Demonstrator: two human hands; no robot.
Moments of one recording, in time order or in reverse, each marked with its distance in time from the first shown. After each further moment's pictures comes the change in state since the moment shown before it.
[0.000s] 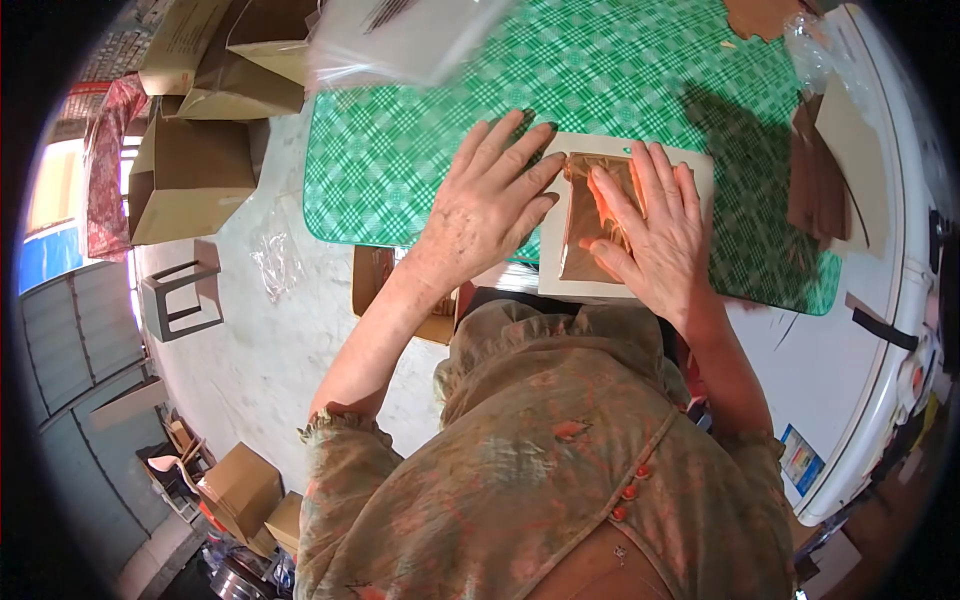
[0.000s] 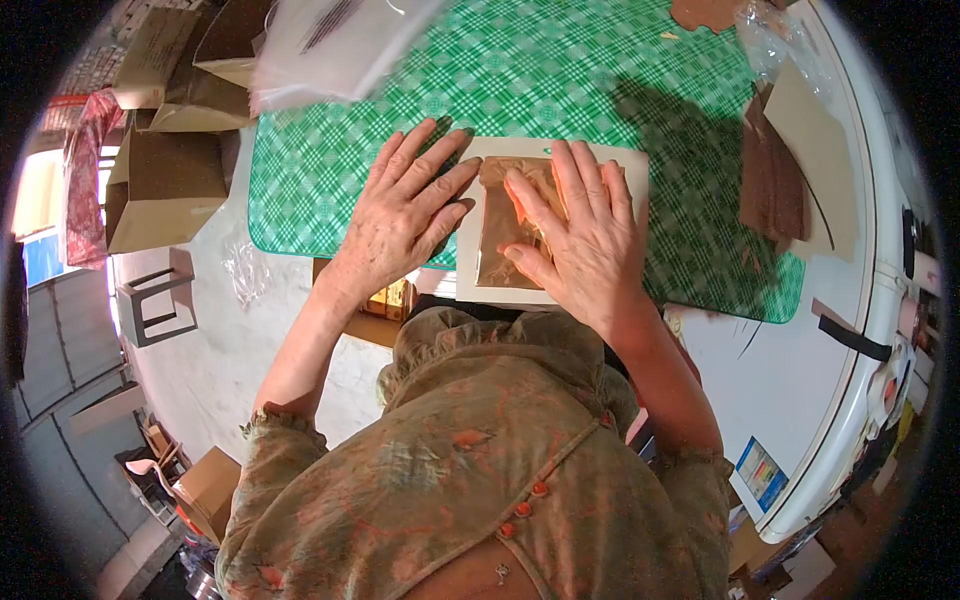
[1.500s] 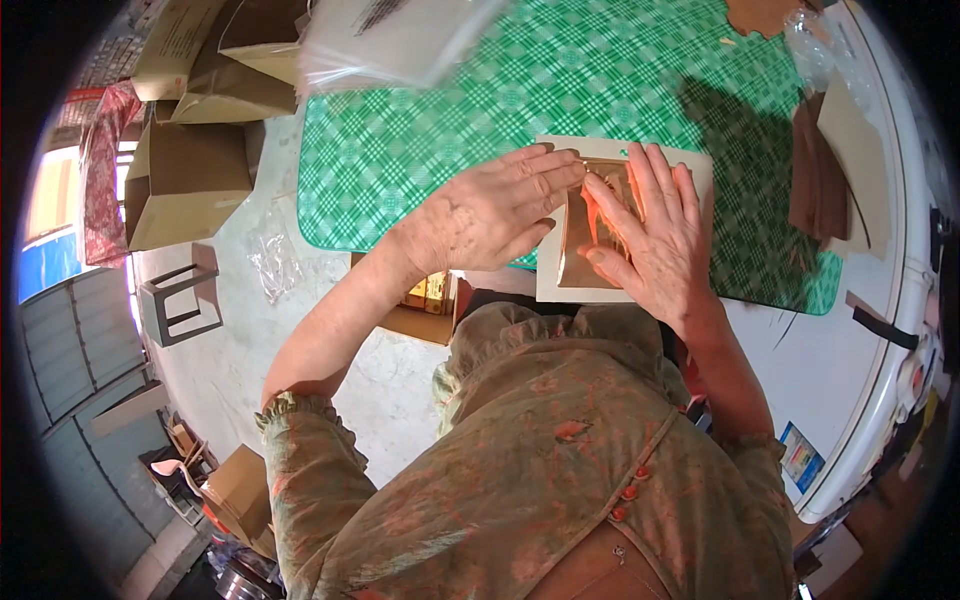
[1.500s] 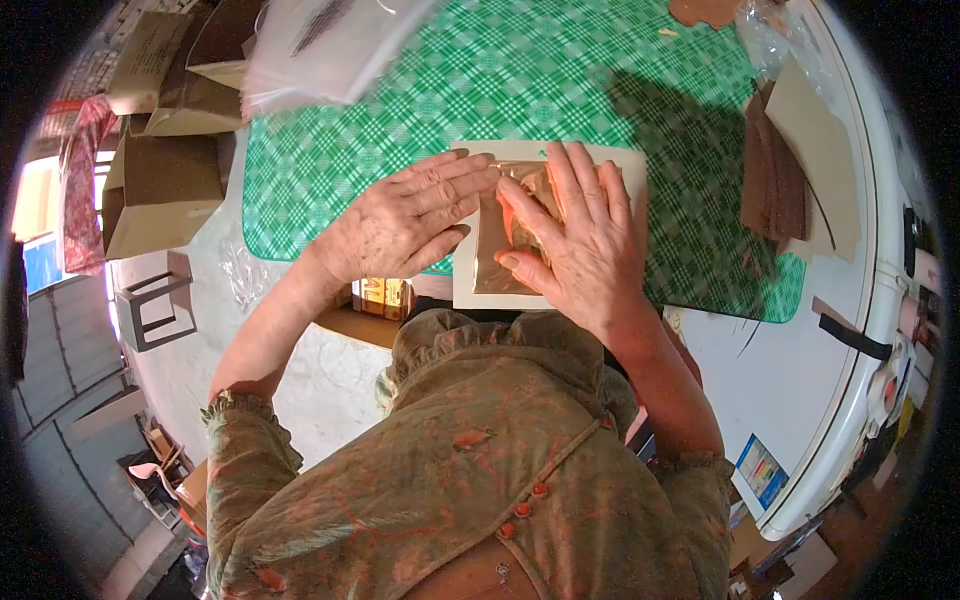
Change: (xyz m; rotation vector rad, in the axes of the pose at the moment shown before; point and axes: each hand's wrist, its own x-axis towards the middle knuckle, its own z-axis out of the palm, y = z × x) left_hand 0.019 -0.021 -0.006 -0.154 -0.182 0.388; right_hand -0.001 0.002 0.001 0.017 -0.005 -0.017
